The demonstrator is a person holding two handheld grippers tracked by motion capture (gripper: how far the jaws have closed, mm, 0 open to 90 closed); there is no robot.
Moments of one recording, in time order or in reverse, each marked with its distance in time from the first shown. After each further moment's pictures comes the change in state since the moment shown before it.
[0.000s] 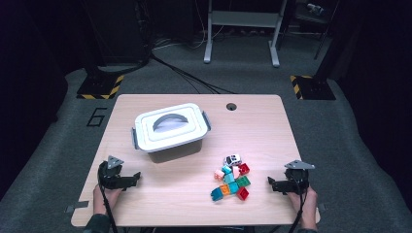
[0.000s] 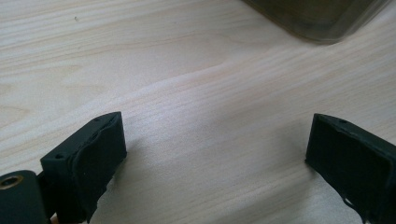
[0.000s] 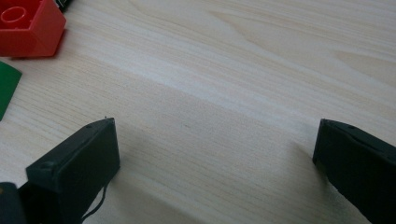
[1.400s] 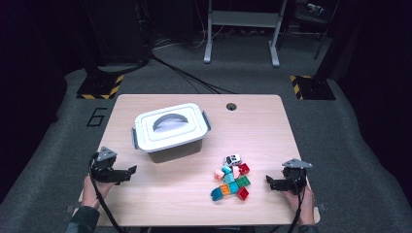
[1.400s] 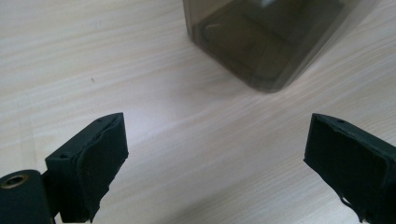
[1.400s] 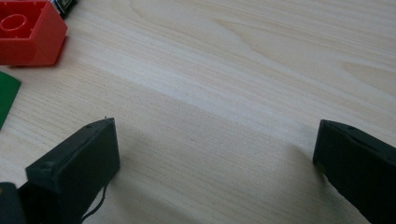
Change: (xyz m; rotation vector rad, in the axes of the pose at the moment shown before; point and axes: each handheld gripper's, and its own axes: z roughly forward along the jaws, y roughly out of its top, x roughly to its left) left arm 0.003 0.043 -0.046 -0.033 -0.073 0.047; right arm 0.004 0.005 0.005 -0.006 -0.006 -0.011
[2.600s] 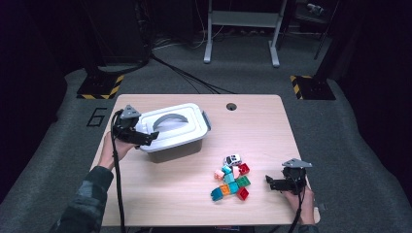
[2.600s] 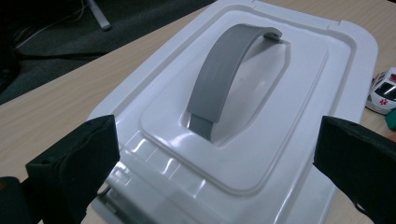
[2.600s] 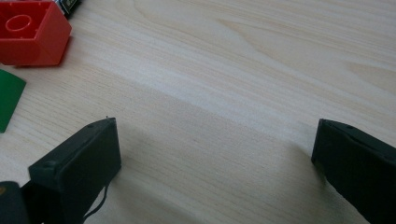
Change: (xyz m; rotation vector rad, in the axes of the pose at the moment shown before) left arm -0.030 0.140 0.018 -0.072 -0.117 0.199; right arm 0.000 0.000 0.000 0.000 0.012 -0.003
